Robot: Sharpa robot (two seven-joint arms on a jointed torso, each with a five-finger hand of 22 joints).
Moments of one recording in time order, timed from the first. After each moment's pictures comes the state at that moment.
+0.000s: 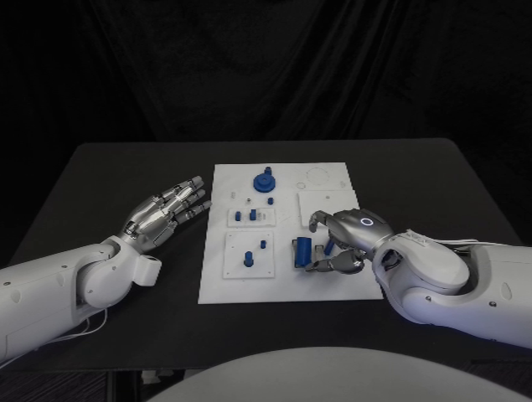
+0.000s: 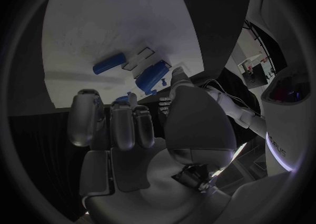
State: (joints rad) left arm 1.02 -0.85 -0.21 1.29 -0.01 0.26 0.68; left_hand 1.37 0.29 -0.08 0.14 0.37 0.21 0.14 0.03 0.03 0.05 0.13 0.12 0.03 0.02 0.20 0.01 0.01 0.11 0.09 0.25 0.05 0.18; right arm 1.07 -1.00 -0.25 1.88 -1.82 -0.44 -0.51; right_hand 1.15 -0.21 -0.04 0.30 0.08 0.26 0.13 0.80 0.59 1.46 0.03 1.57 1.31 1.46 -0.04 1.45 1.31 0.06 1.44 0.07 1.26 1.31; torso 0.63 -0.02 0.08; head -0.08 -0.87
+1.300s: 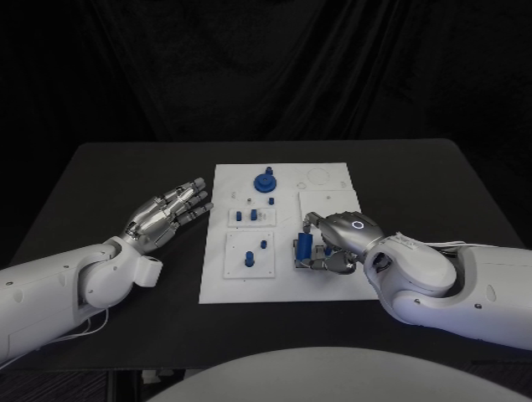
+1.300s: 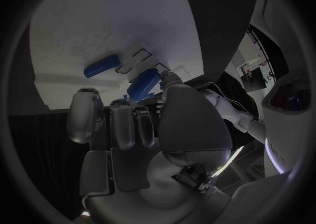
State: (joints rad) left arm 1.02 -0.84 -0.21 1.28 -0.01 0.28 0.67; left_hand 1.37 0.29 -0.07 0.14 0.37 0.21 0.14 0.03 0.03 0.06 0.14 0.12 0.03 0.02 0.20 0.01 0.01 0.11 0.09 0.25 0.05 0.18; right arm 1.06 -0.96 -0.25 1.85 -1.85 -0.43 -0.52; right_hand 1.25 -0.11 0.01 0.29 0.51 0.21 0.13 0.94 0.49 1.46 0.03 1.57 1.31 1.47 -0.04 1.43 1.31 0.06 1.43 0.08 1.24 1.31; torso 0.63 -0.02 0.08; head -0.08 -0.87
